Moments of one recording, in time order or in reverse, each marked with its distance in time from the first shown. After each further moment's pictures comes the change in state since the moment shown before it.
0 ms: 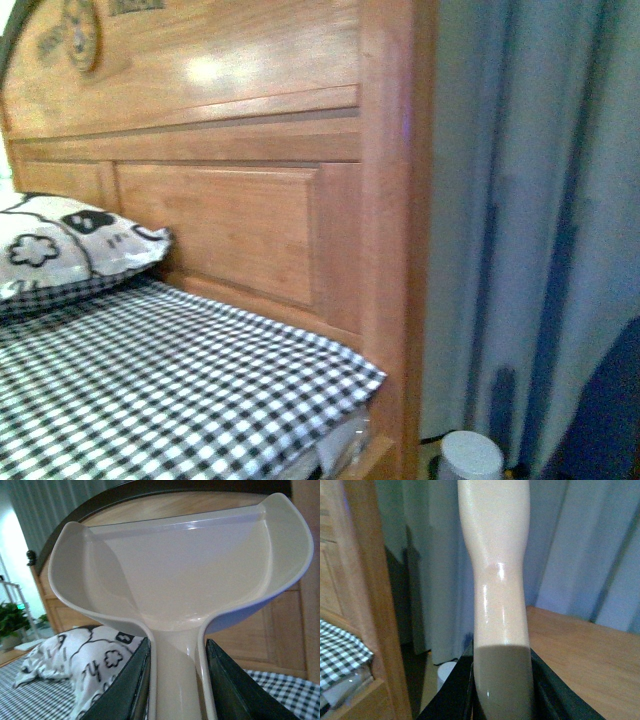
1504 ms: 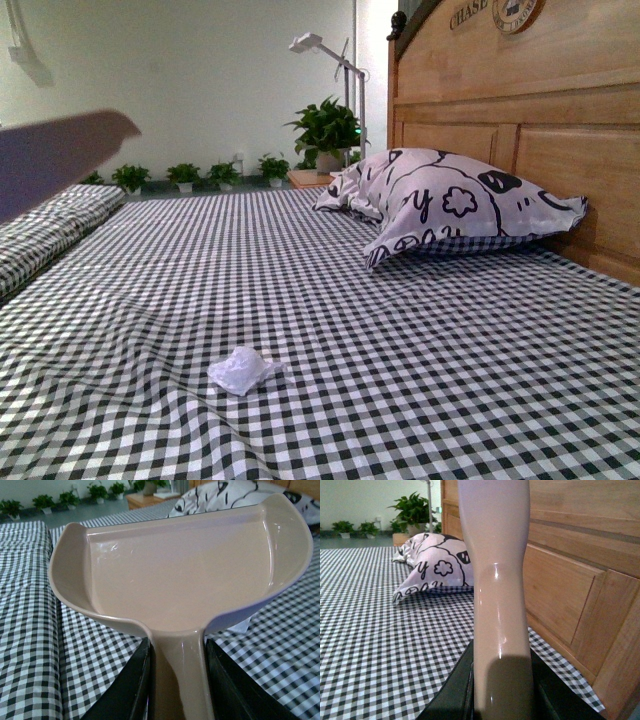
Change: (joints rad) left arm -0.031 0.282 0.182 -0.526 0.106 0.283; right arm 0.001 0.000 0.000 0.000 -0.003 0.000
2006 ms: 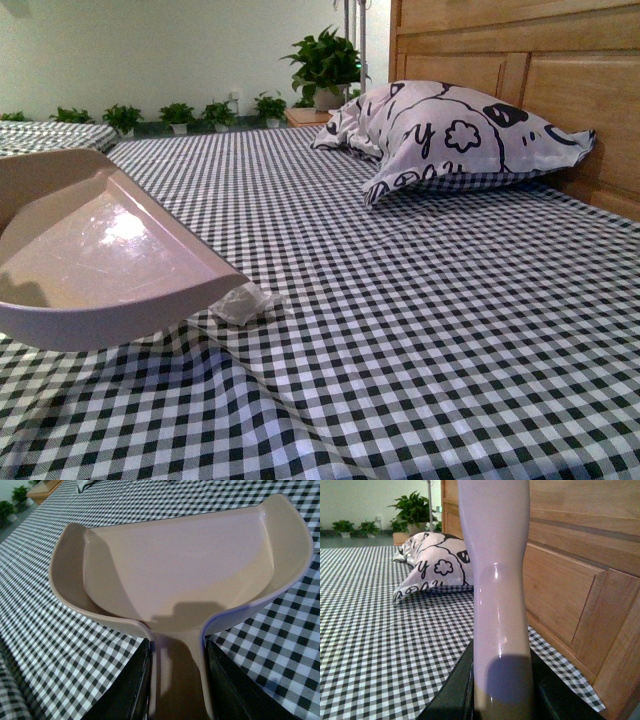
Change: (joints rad) left arm -0.128 0.383 0.121 -0.134 0.076 0.718; right arm 0.000 0.000 0.000 0.000 0.001 0.000
